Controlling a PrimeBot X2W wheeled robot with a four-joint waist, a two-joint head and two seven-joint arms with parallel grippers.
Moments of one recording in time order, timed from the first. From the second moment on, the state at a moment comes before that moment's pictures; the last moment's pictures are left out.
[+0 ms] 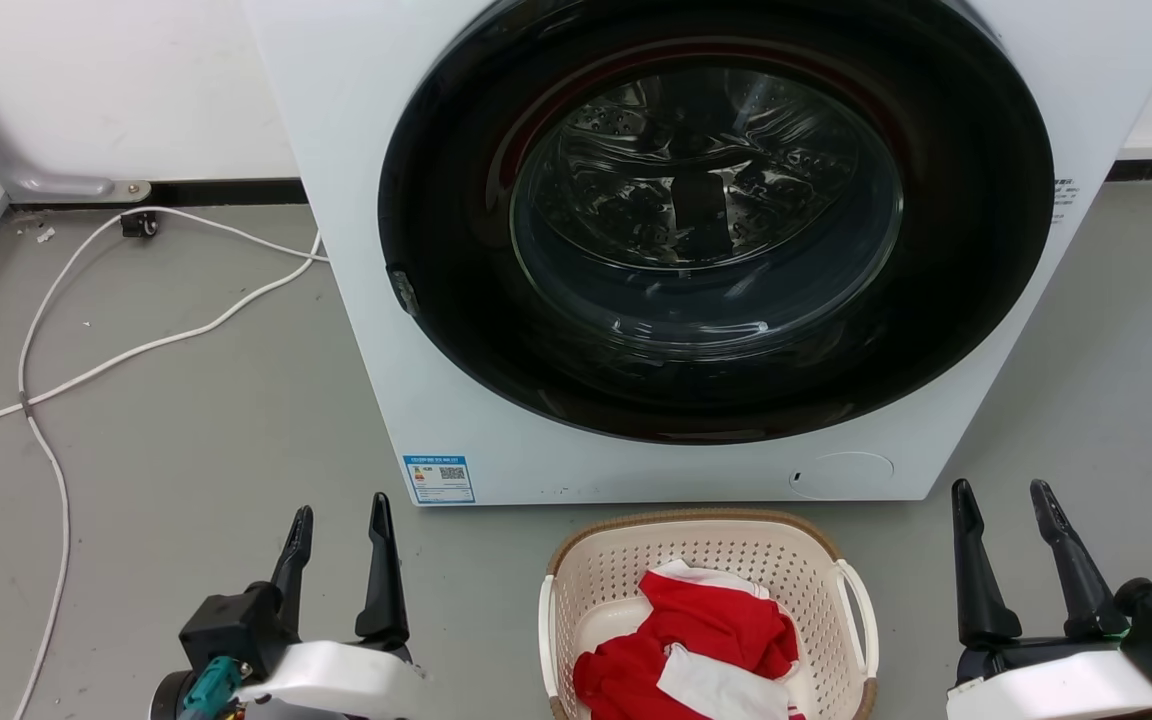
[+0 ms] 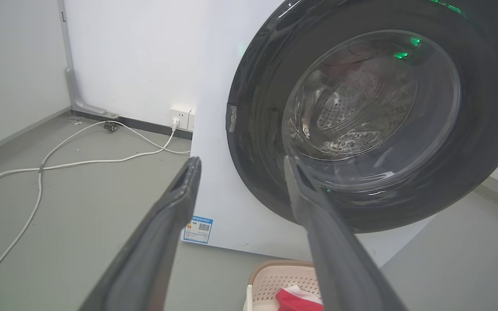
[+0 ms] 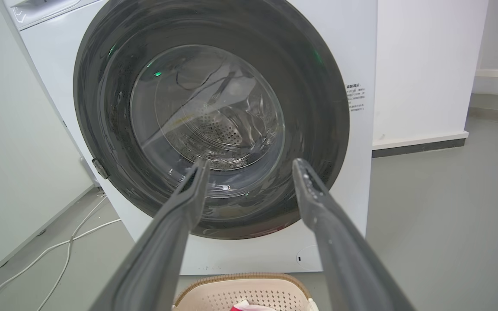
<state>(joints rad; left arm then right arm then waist) 0.03 0.05 -0.11 0.07 -0.32 0.07 -0.20 0.10 -0.05 -0.02 -0.03 0.23 0.13 -0.20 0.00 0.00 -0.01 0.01</state>
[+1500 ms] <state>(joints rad) 0.06 0.05 -0.14 0.06 -0.10 0.11 -0.26 0.14 -0.05 -0.03 -0.04 0.10 0.13 -0.26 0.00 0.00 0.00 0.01</state>
